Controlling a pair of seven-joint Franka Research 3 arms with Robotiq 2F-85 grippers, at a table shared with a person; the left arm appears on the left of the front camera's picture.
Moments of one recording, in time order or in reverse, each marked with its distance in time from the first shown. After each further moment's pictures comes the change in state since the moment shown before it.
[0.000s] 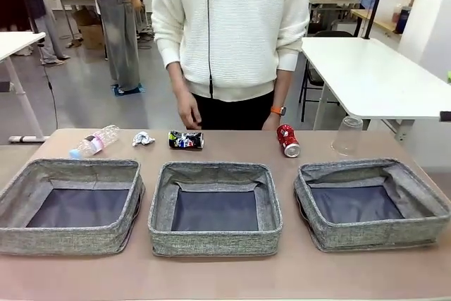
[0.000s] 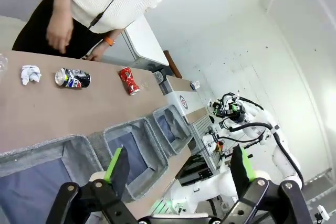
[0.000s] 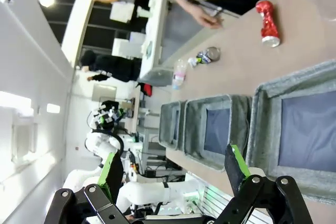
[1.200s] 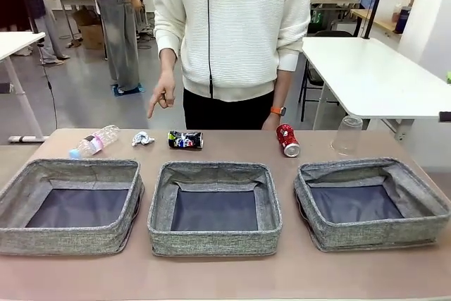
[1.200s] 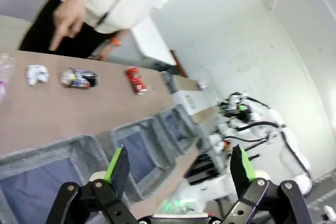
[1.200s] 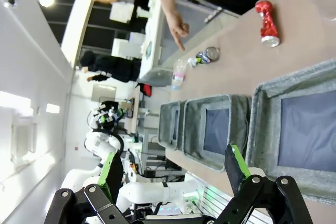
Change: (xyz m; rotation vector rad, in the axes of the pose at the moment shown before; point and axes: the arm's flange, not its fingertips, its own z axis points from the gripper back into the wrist) left arm 0.003 0.000 -0.005 0.067 0.015 -0.034; right arm -0.001 -0.001 -0.001 0.000 0.001 0.001
